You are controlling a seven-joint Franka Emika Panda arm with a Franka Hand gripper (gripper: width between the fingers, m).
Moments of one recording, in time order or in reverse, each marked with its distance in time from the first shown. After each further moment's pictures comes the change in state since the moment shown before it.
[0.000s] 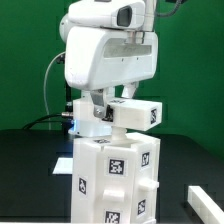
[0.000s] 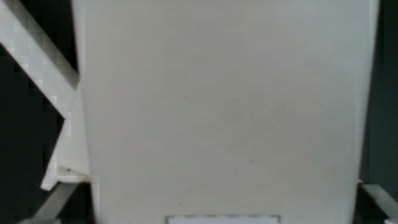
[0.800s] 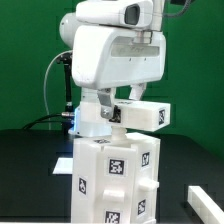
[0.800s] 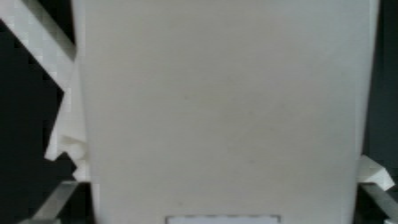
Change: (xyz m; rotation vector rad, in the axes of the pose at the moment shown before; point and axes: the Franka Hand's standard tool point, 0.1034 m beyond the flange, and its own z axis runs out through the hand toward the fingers) arm 0.013 0.003 -0.001 -0.032 0.026 0.026
